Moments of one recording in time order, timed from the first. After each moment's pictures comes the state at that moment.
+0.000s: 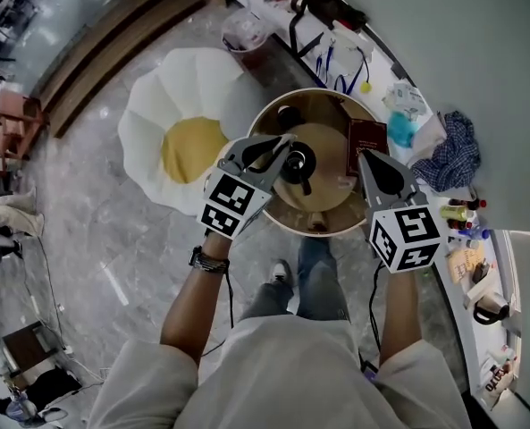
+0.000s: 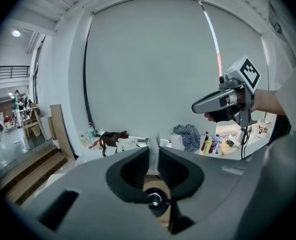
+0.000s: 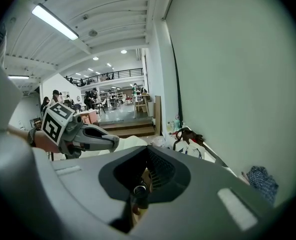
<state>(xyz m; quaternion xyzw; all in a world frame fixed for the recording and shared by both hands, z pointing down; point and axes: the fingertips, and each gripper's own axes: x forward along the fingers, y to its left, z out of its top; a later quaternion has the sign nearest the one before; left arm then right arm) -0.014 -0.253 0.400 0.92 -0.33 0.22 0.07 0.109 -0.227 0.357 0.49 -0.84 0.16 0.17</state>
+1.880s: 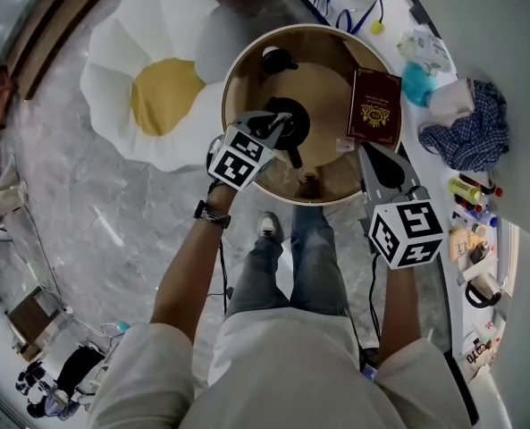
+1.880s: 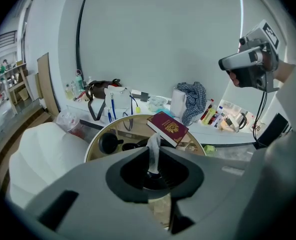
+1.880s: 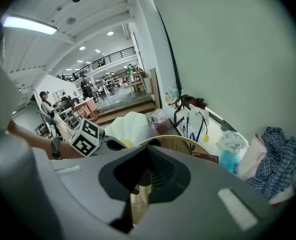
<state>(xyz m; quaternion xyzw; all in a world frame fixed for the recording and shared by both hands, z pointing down) 0.004 -0.294 0.680 0.87 -0.28 0.36 0.21 0.134 -0.258 0.533 0.46 -0.81 0.28 0.23</state>
